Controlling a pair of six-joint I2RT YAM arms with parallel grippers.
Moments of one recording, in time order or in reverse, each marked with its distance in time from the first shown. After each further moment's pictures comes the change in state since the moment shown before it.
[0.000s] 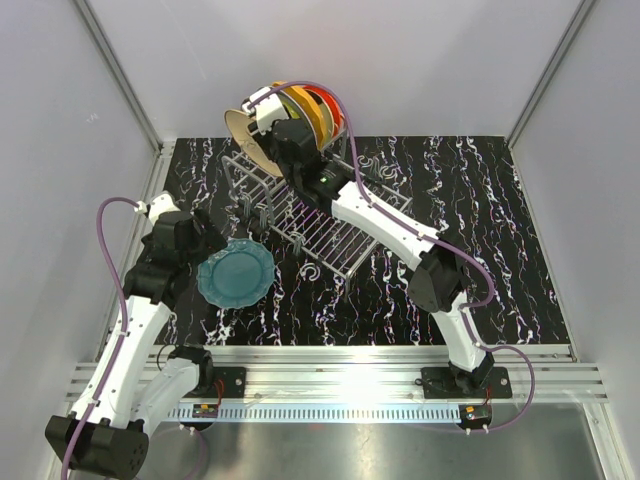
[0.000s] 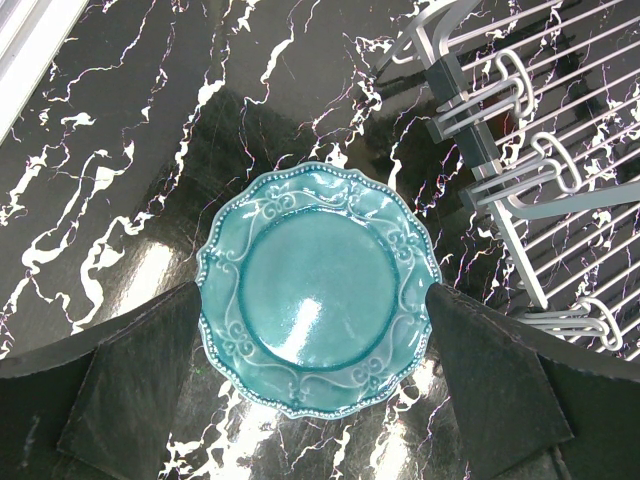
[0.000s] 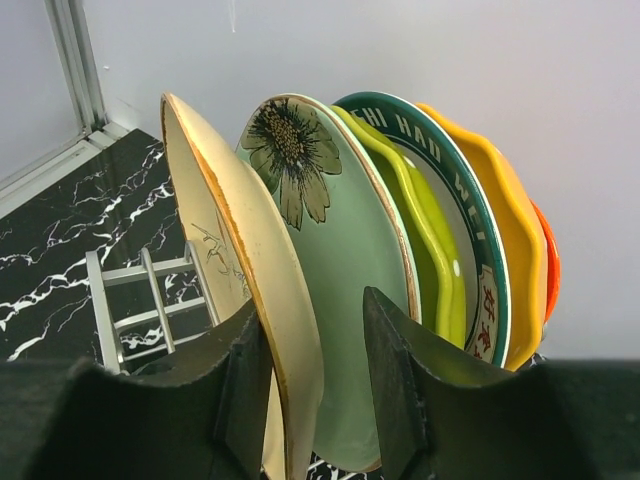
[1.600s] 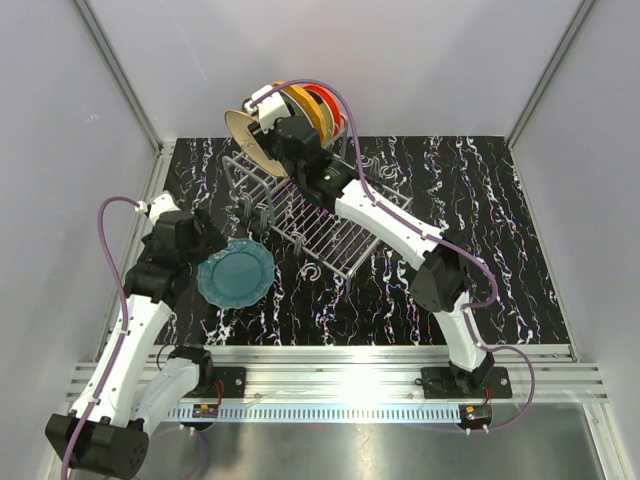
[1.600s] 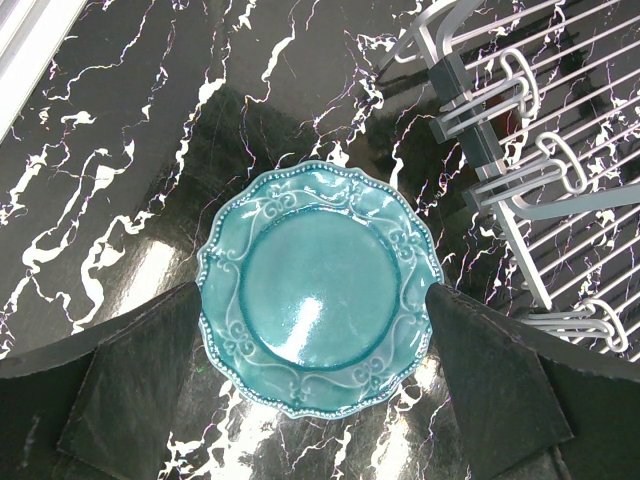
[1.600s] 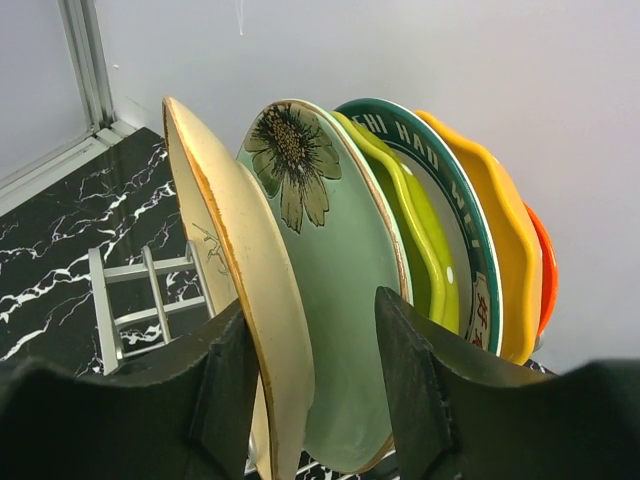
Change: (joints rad) left arm 0.000 0.007 0.000 0.000 0.000 0.000; right arm -0.017 -0.018 -0.010 -0.008 -0.045 -0.010
